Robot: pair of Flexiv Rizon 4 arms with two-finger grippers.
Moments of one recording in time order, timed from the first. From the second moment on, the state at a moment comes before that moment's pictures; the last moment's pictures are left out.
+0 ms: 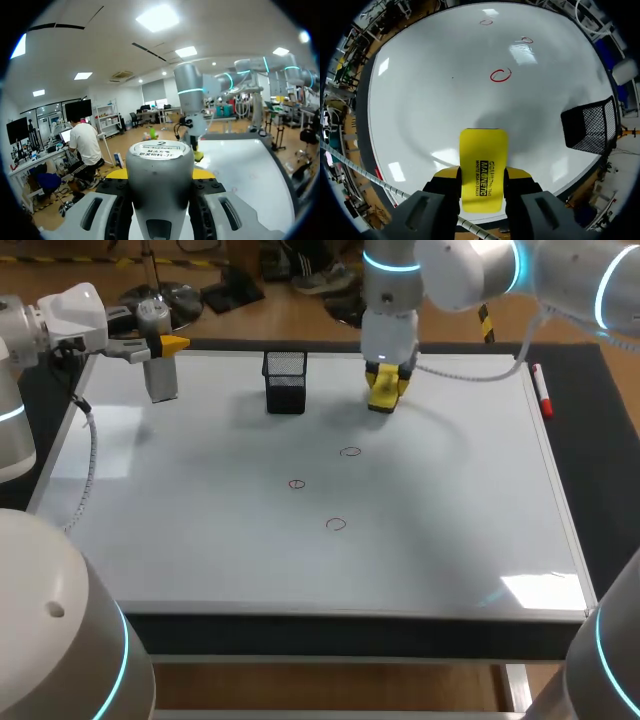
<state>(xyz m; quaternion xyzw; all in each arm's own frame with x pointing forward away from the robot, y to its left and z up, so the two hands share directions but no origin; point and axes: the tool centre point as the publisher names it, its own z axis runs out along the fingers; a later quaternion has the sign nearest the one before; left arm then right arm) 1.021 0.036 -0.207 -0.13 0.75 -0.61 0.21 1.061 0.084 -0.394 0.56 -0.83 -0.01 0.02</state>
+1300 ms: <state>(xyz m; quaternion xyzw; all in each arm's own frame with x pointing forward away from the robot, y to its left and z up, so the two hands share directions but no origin) 1.021 0.036 -0.207 -0.13 0.75 -0.61 0.21 0.944 -0.079 -0.371 0.34 -0.94 0.01 0.03</state>
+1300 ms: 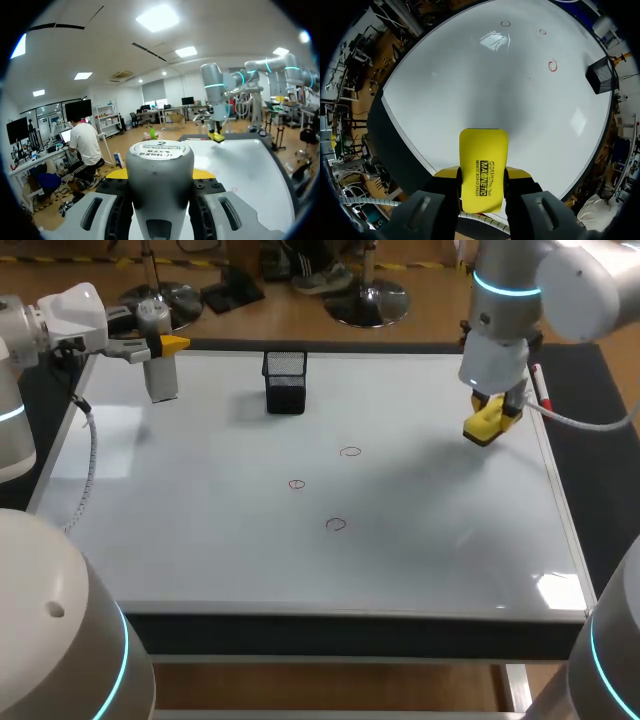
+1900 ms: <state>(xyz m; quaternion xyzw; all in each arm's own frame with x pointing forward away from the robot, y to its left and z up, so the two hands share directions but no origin) 1.021 0.036 -0.207 -0.13 0.75 -0.61 0.21 0.922 -0.092 -0.373 0.32 -0.95 0.02 0.02</state>
